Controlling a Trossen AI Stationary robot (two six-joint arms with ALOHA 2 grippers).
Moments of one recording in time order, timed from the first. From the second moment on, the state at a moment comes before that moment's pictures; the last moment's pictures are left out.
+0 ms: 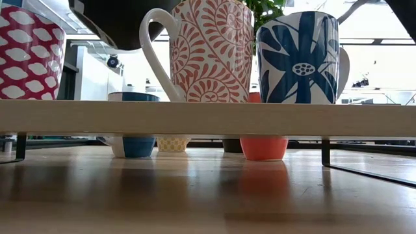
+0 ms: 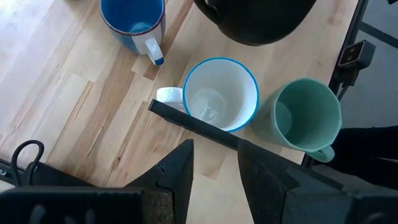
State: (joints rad) left arm -0.99 1.26 1.47 -1.54 -0.46 -1.39; right arm 0.22 2.24 2.32 -0.98 0.19 0.09
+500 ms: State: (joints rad) left arm -0.99 1.26 1.47 -1.54 -0.46 -1.39; right arm 0.25 2.28 2.32 -0.96 0.21 0.10
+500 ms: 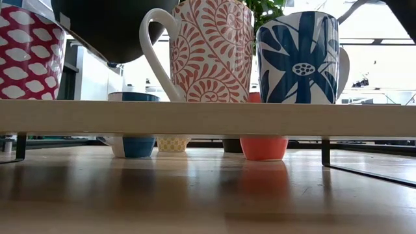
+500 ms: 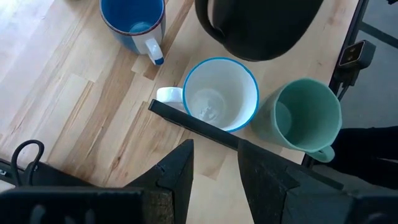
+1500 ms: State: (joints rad) left arm -0.99 1.26 1.47 -1.54 -0.46 -1.38; right arm 0.25 2.34 2.32 -1.01 0.17 0.13
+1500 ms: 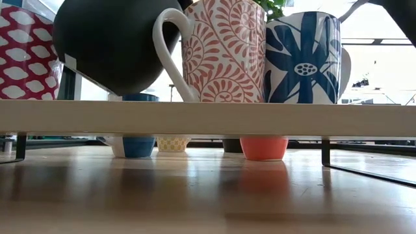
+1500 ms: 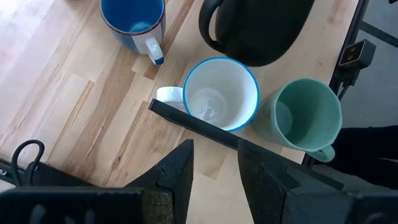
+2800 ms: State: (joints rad) left arm -0.99 1.26 1.47 -1.51 -0.46 -1.39; right arm 0.25 2.39 2.32 -1.05 0.18 0.18
